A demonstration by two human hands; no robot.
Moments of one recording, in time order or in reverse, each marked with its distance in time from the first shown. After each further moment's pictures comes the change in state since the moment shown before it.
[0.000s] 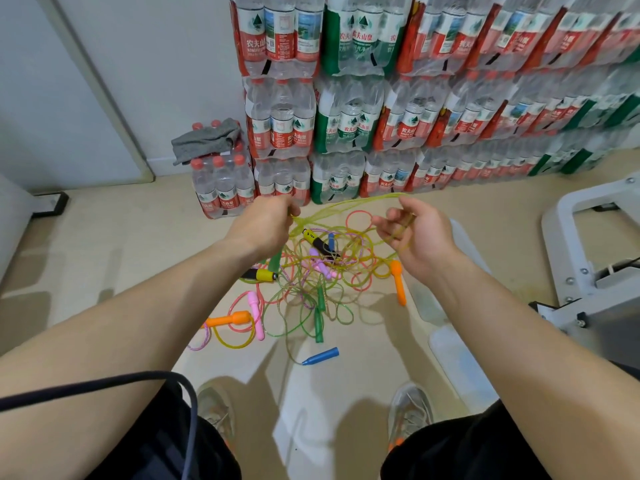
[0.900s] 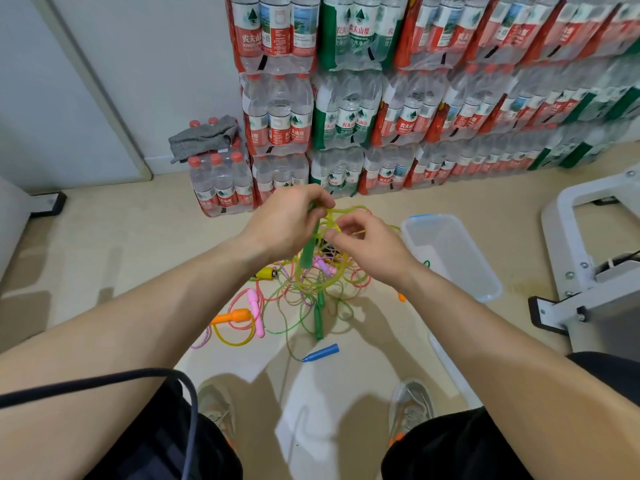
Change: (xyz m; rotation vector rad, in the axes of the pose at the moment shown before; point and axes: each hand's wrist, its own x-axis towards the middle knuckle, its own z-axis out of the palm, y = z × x) left_hand -0.013 0.036 -0.009 -0.184 0.078 0.245; right_hand 0.004 0.044 0.011 -0.942 -0.263 -0.328
